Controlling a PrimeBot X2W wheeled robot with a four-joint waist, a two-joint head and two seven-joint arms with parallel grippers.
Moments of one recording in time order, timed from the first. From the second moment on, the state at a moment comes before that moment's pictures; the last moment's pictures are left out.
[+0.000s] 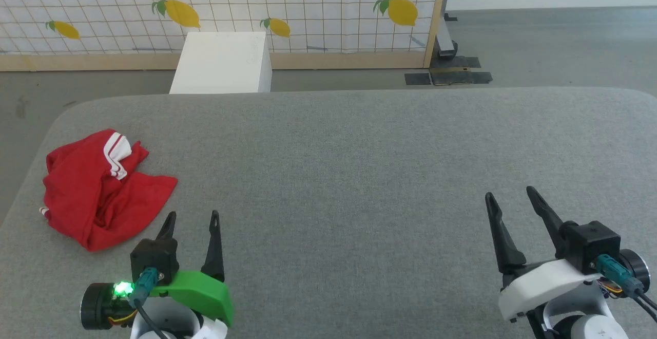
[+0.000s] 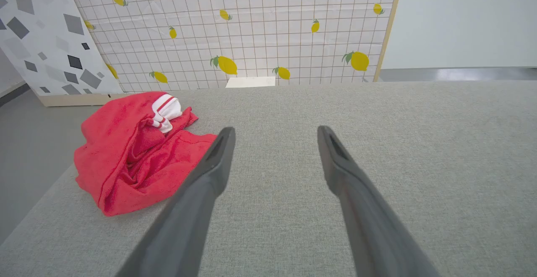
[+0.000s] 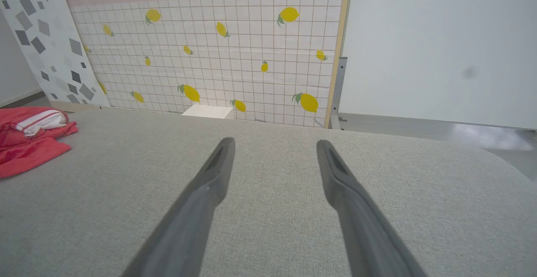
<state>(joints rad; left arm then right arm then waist) 0.02 0.06 -0.02 0.00 -0.04 0.00 0.00 0.02 -0.05 0.00 -0.01 0.07 0.13 -0.01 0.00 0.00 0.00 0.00</state>
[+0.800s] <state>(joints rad) 0.02 0.08 -0.05 0.00 -0.08 -0.02 0.00 0.02 -0.06 0.01 -0.01 0.06 0.13 -0.01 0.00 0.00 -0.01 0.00</state>
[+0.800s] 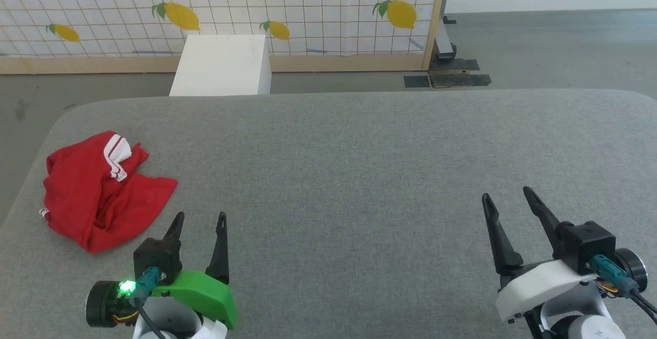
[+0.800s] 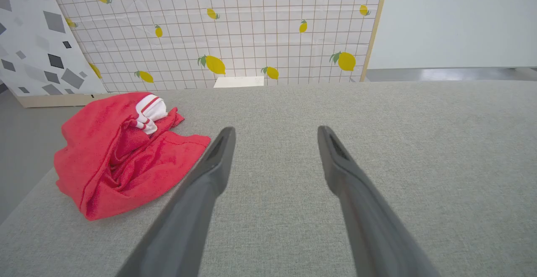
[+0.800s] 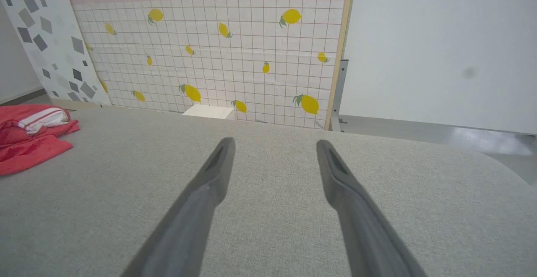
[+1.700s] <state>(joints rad) 0.02 0.10 -0.08 0.00 -0.11 -0.01 0.02 0.02 -0.06 0.02 -0.01 0.06 0.13 -0.01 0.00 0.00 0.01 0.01</state>
